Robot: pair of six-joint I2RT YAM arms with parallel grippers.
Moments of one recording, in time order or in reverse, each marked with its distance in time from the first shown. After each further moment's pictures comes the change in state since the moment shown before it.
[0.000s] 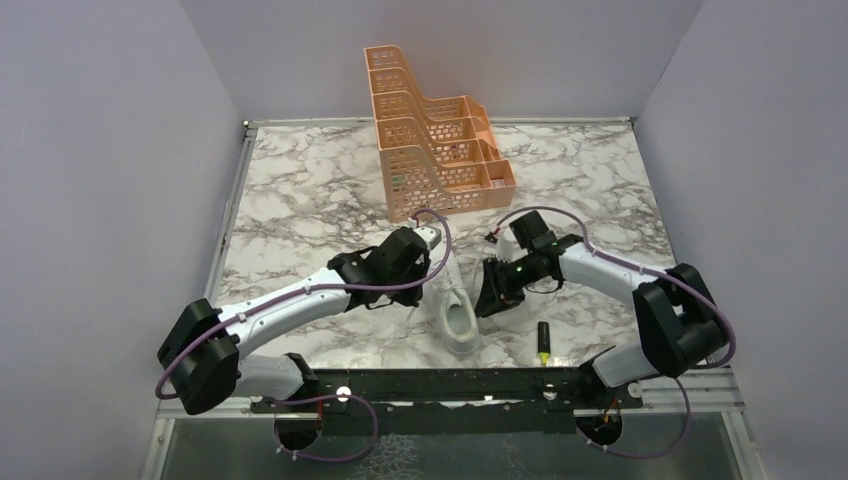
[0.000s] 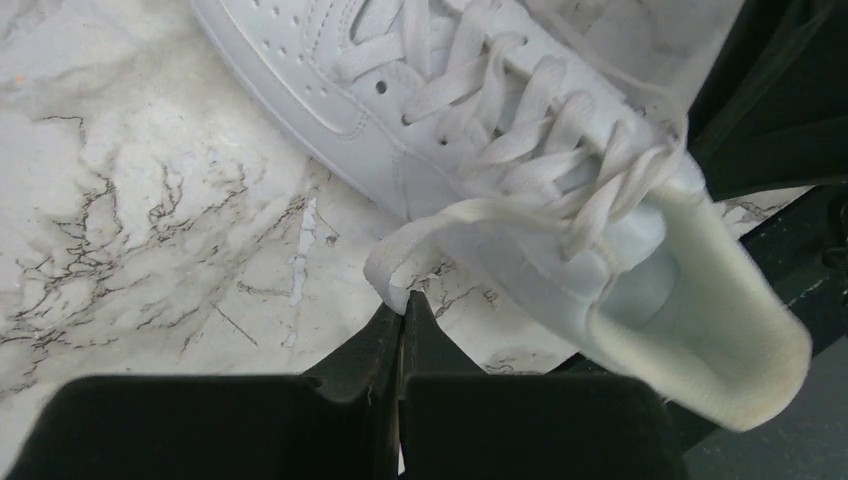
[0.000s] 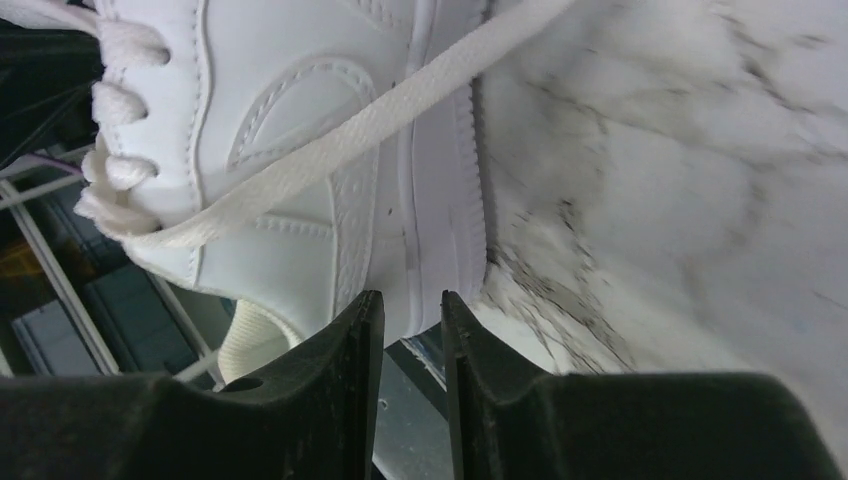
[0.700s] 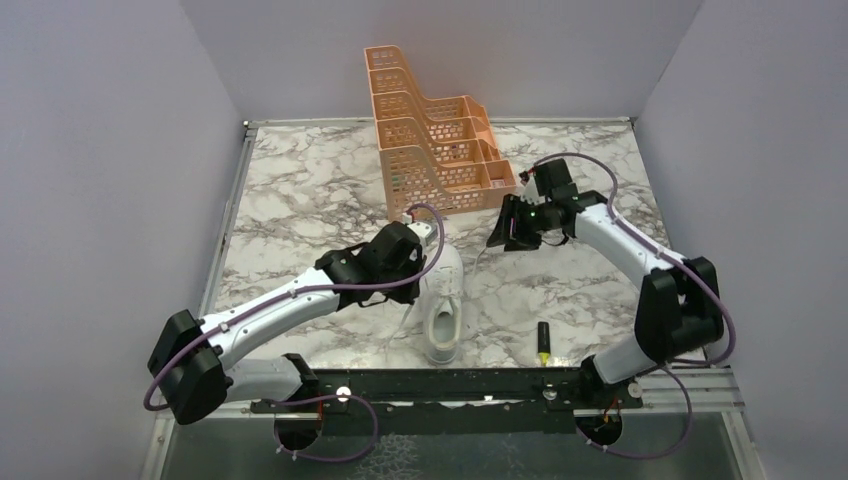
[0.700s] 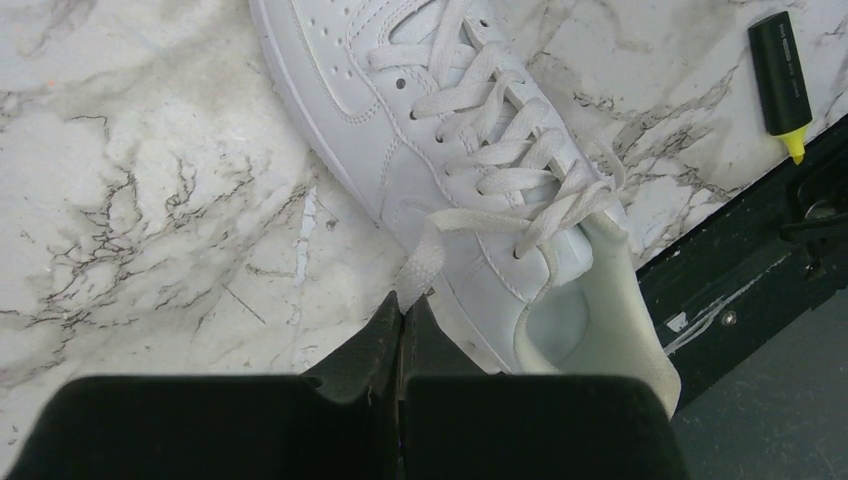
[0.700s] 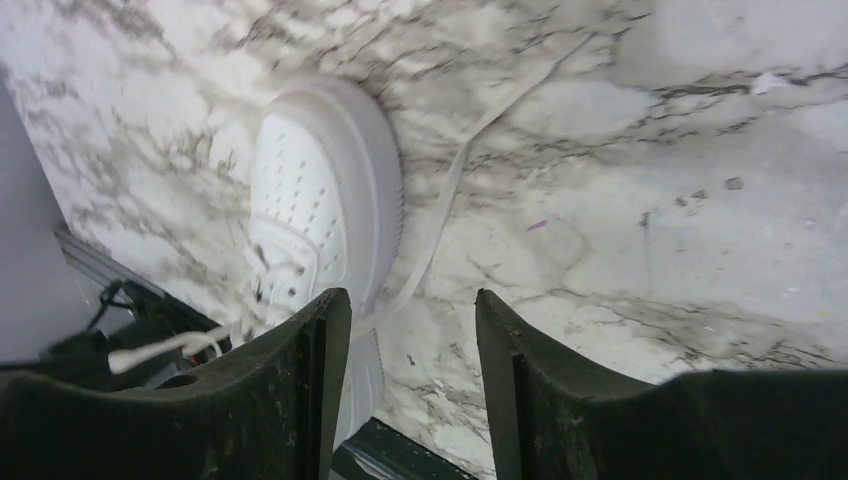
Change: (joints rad) left arm 0.016 -0.049 0.058 -0.087 0.037 0.024; right arm -0.091 0.039 0.295 -0.023 0.337 0.077
